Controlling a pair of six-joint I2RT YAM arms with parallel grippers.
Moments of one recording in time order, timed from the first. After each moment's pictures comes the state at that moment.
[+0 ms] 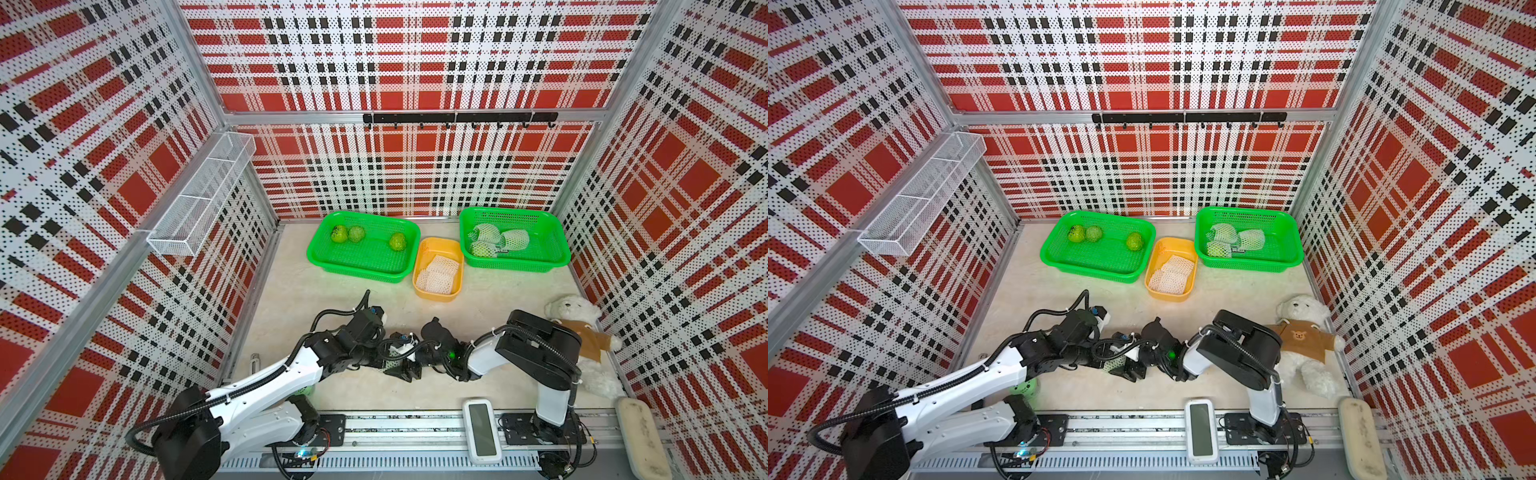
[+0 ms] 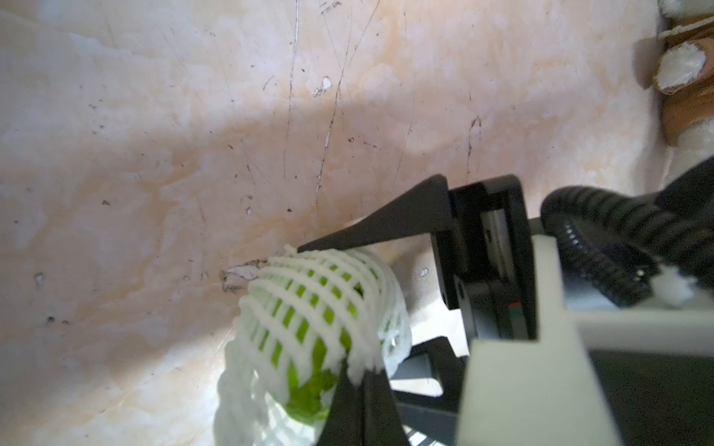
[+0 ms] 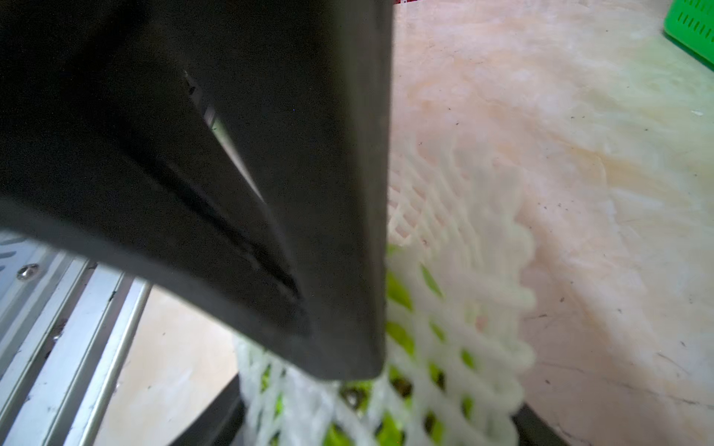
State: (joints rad) left arm -0.81 1.05 0.60 -0.53 0.13 -0.60; right arm 1.01 1.89 0.61 0.78 -0.44 -0.15
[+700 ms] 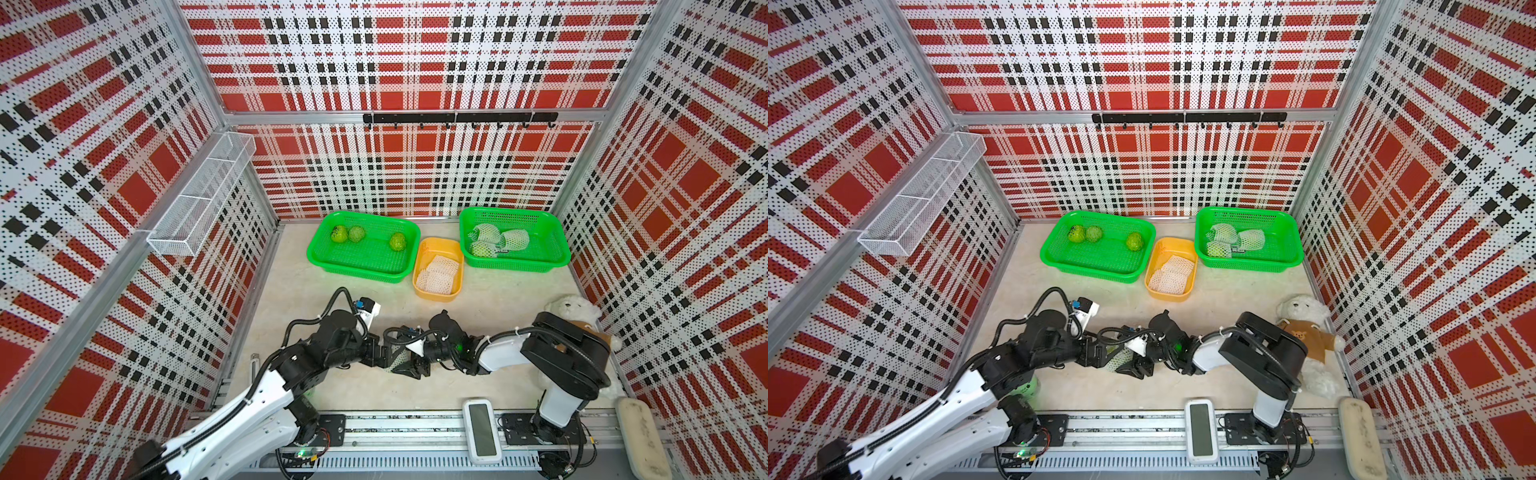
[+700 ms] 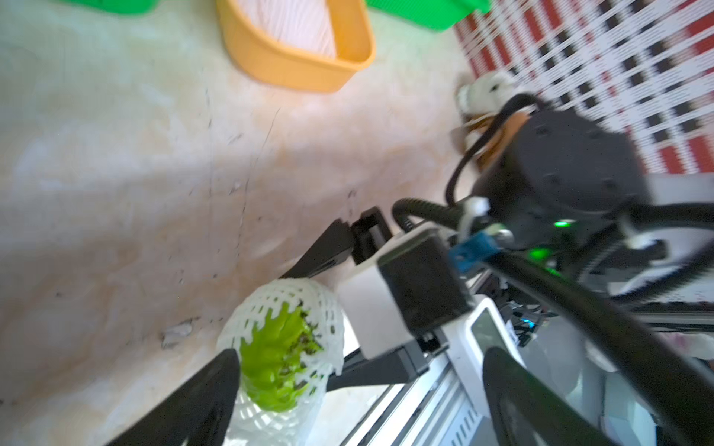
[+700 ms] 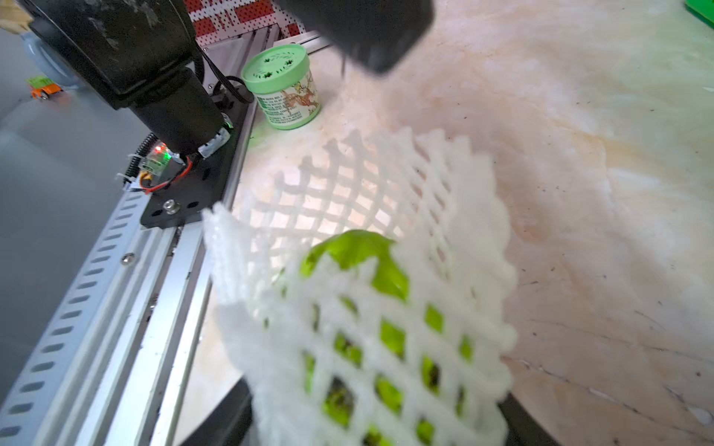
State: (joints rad) left arm -0.72 0.69 0.57 -0.40 0.31 -0.57; right arm 0.92 1.69 0.59 0.54 -0.58 -0.11
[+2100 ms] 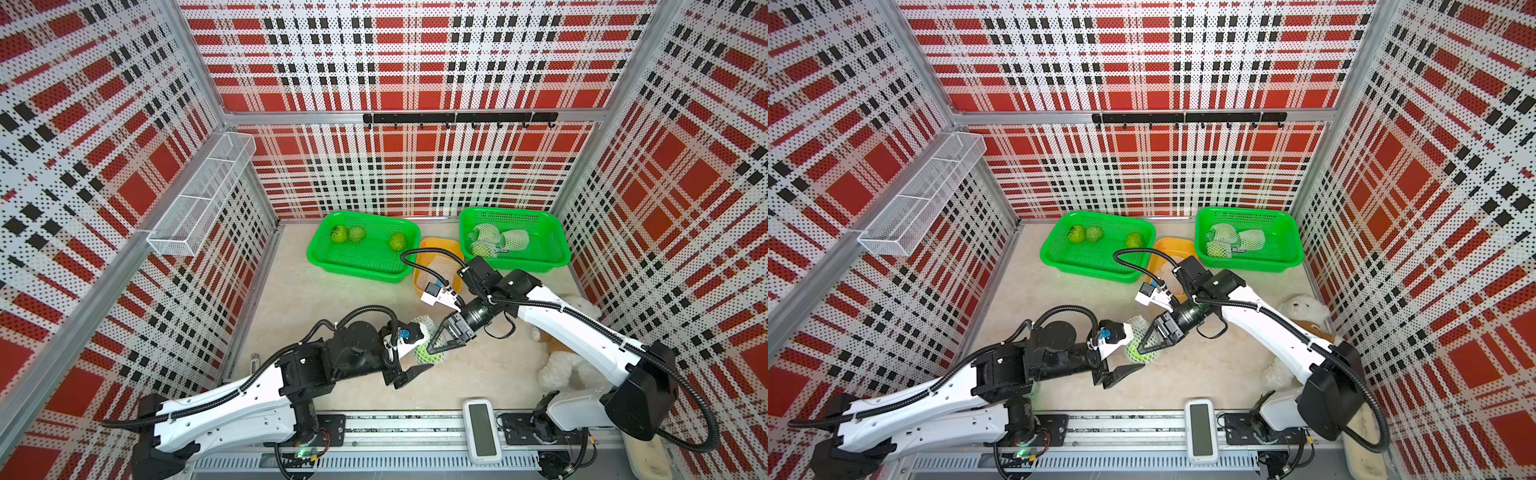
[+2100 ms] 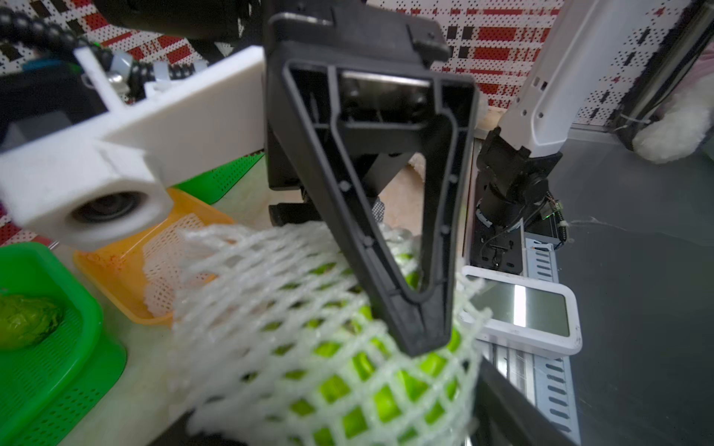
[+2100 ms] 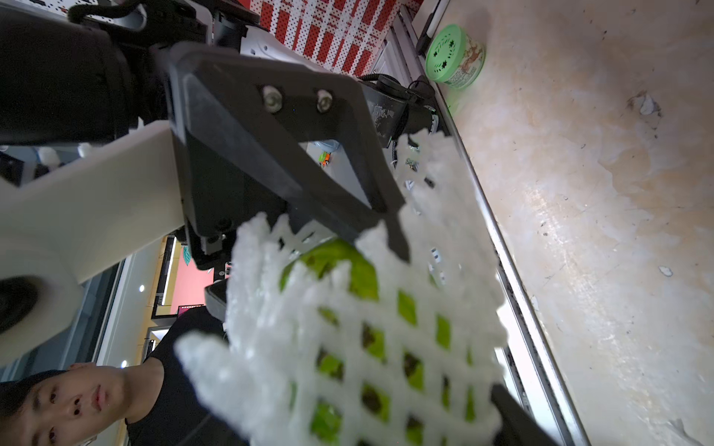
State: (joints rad) left arm -1.20 0.85 0.78 -0.34 0.01 0.13; right arm 0.67 1.42 1.23 -1.07 -1.14 0.01
